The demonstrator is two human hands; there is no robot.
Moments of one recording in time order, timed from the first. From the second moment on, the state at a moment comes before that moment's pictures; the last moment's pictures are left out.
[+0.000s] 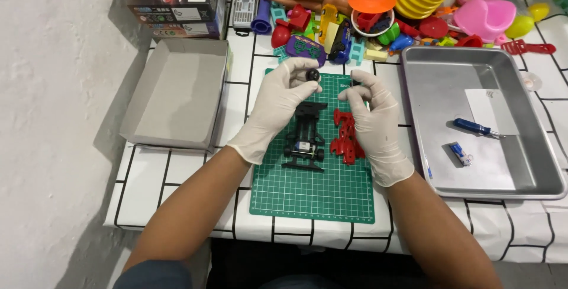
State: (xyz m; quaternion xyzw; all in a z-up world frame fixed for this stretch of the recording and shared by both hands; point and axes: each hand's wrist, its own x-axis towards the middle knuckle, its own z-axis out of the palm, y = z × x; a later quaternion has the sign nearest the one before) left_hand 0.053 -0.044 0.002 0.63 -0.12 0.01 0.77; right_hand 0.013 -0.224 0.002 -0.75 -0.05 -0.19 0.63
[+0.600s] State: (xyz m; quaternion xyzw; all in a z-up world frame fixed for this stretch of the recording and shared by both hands) left_hand 0.024 -0.032 -0.021 0.57 -0.11 -0.03 0.81; right_hand 0.002 -0.217 -0.025 -0.83 -0.15 -0.17 0.51
